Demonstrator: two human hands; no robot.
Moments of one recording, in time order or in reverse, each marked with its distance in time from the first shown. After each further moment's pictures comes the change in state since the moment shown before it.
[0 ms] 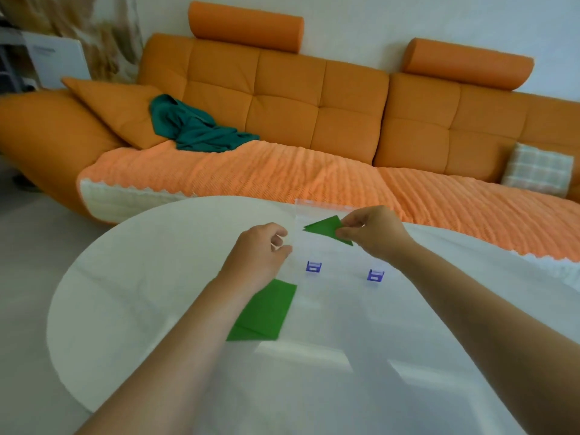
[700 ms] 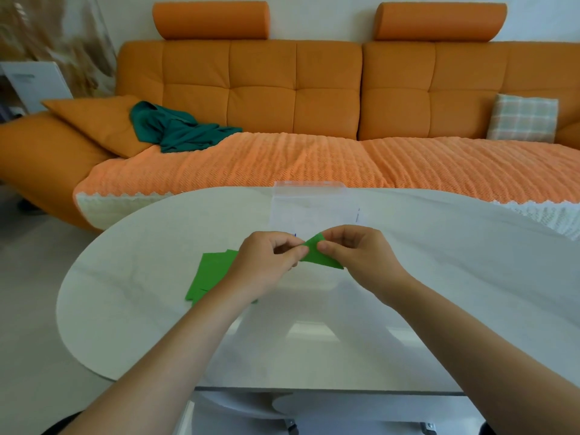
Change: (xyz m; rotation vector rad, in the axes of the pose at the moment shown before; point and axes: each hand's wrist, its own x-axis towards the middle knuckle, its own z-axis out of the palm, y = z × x) left_hand -0.065 0.051 0.026 -0.285 -0.166 0.023; right_hand -0.121 0.026 0.007 0.563 -0.013 0.030
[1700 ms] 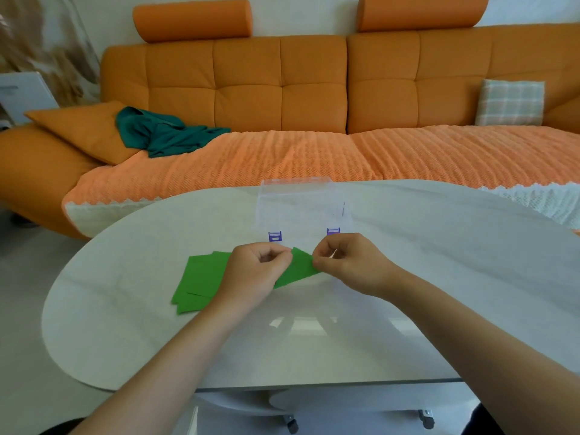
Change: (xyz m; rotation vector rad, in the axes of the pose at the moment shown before) left_hand -0.018 0.007 0.023 -0.166 0.126 -0.147; right_hand -0.008 0.009 -0.022 -0.321 -0.162 -0.001
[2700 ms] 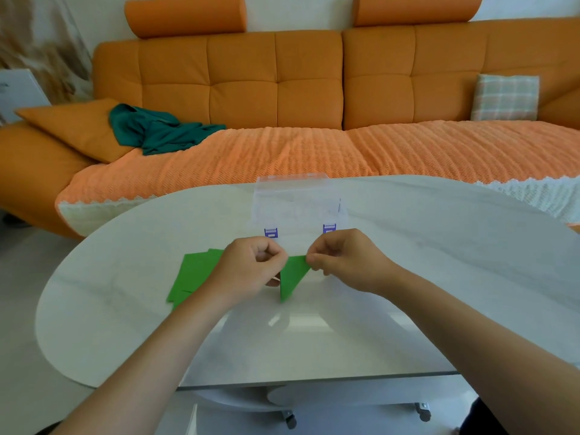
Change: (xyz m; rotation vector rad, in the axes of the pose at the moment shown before) left_hand 0.006 0.002 -0.015 0.110 -0.200 0.022; right_hand 0.002 0.008 0.001 0.032 -0.015 -0.072
